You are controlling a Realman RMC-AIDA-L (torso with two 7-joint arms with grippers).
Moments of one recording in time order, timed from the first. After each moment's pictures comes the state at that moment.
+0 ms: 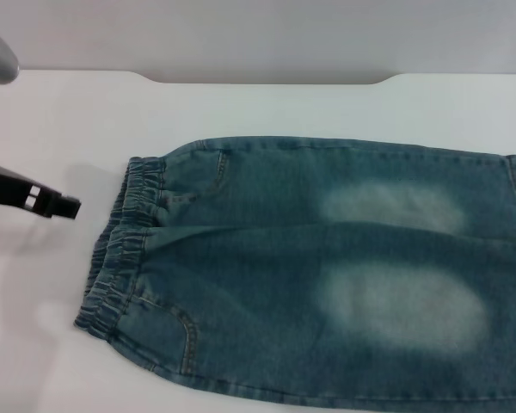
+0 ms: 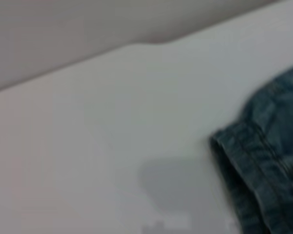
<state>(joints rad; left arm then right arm) -0.29 -2.06 -1.66 -1.70 2.87 -1.35 0.28 0.14 2.07 1.93 1.90 -2.65 1.50 -0.17</state>
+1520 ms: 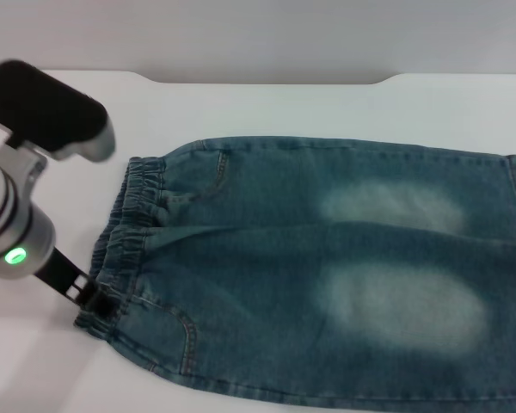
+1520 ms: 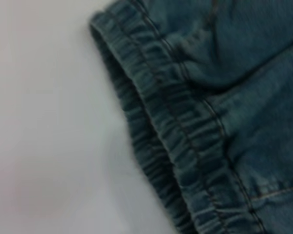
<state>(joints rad) -0.42 -2.07 -1.47 -1.64 2.87 -1.68 0.17 0.10 2.07 2.01 1.85 -2.59 1.50 -0.21</state>
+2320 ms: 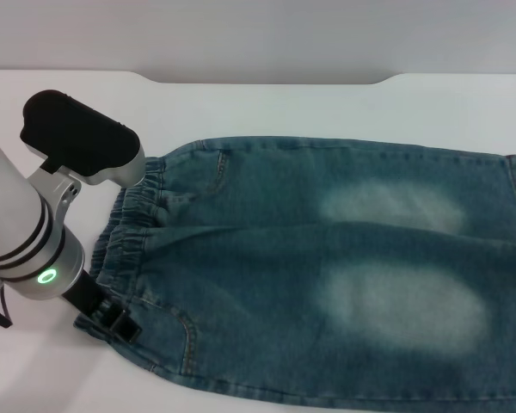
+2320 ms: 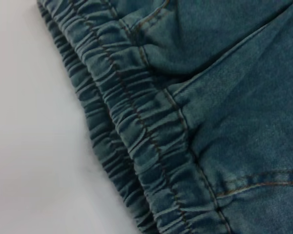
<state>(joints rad) -0.44 -2.06 -1.40 -1.57 2.82 -1.65 0.11 0.09 2.07 2.01 1.86 -2.60 1.50 -0.24</state>
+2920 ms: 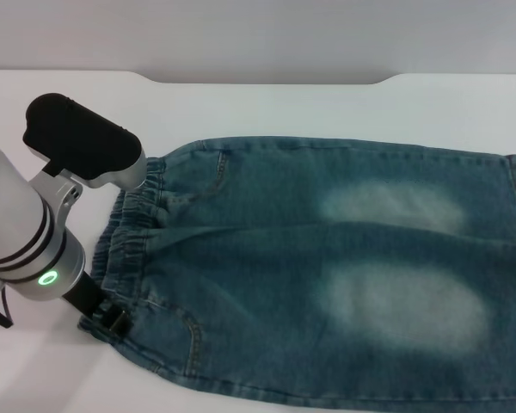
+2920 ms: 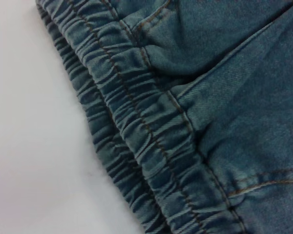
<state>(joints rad) -0.43 -2.06 -1.39 -1.55 2.82 -1.62 0.13 0.07 2.07 2.01 1.89 -2.59 1.50 -0.24</state>
